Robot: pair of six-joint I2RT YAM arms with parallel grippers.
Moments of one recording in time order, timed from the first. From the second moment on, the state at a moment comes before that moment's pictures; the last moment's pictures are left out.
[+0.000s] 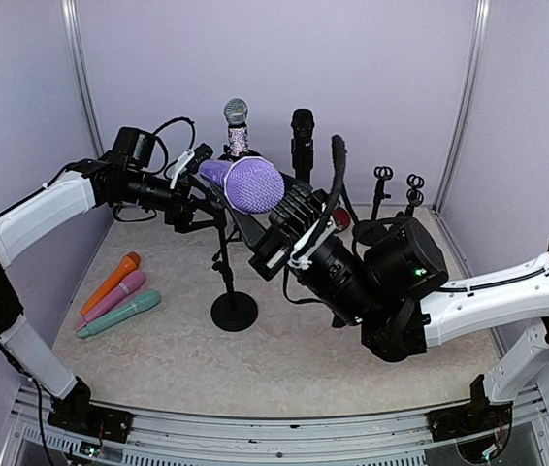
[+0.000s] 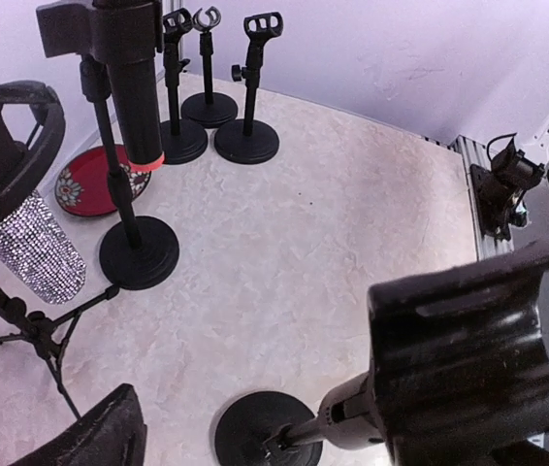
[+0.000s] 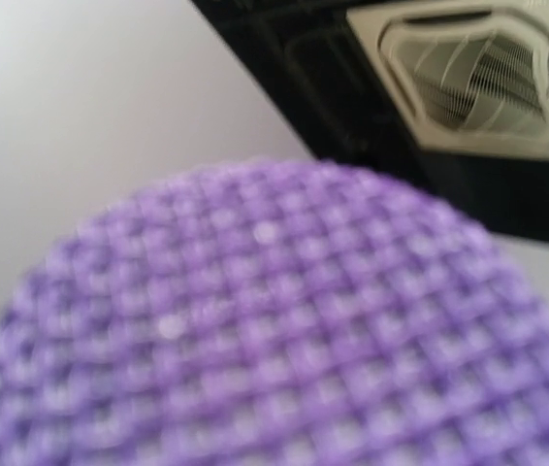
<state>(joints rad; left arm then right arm) -0.40 1.58 1.49 -0.58 0.81 0.40 1.42 1.57 1.17 1.13 0.22 -0.85</state>
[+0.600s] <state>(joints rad) -0.36 1.20 1.38 -0.95 0.70 0.83 1.36 1.66 1.36 0.76 0.27 -0.39</state>
